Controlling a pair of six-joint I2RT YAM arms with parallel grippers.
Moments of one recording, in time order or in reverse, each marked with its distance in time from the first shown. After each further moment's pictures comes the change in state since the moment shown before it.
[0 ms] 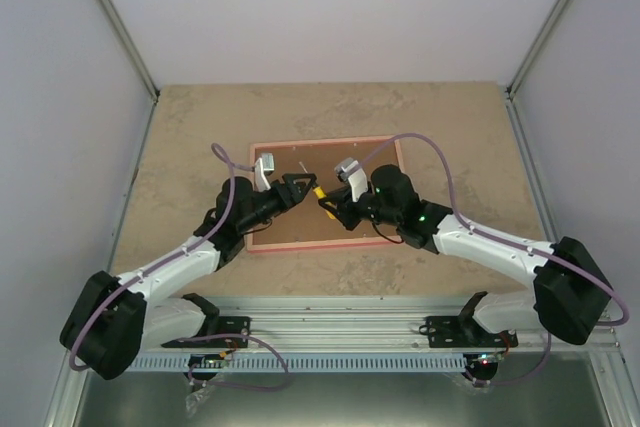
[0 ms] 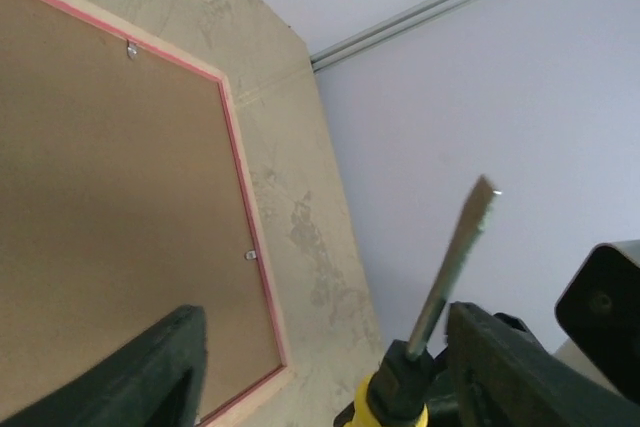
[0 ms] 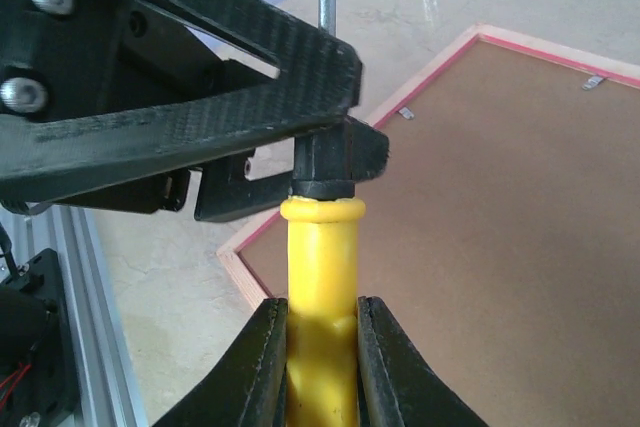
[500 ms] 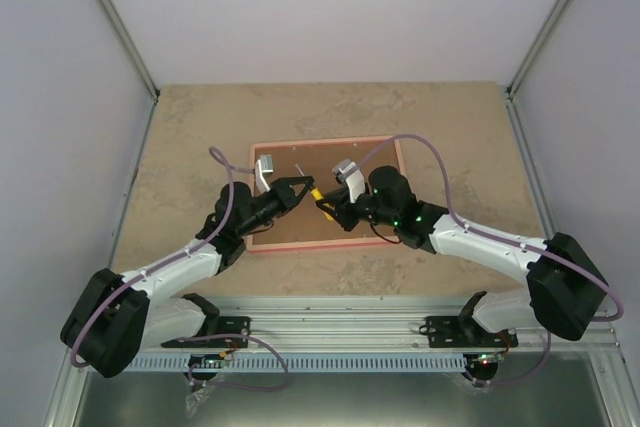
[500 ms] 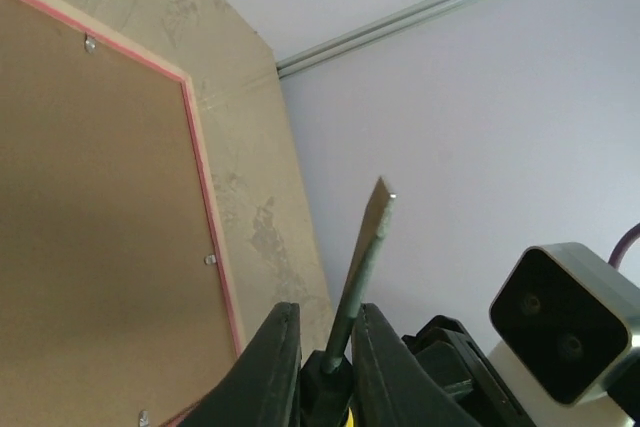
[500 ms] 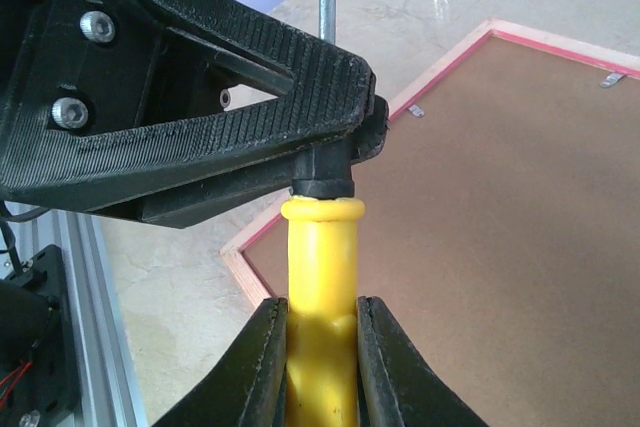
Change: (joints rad) left arm -0.015 0.021 -0.038 0.138 0.001 -0.087; right arm 0.003 0.032 -0.008 0.051 -0.019 0.000
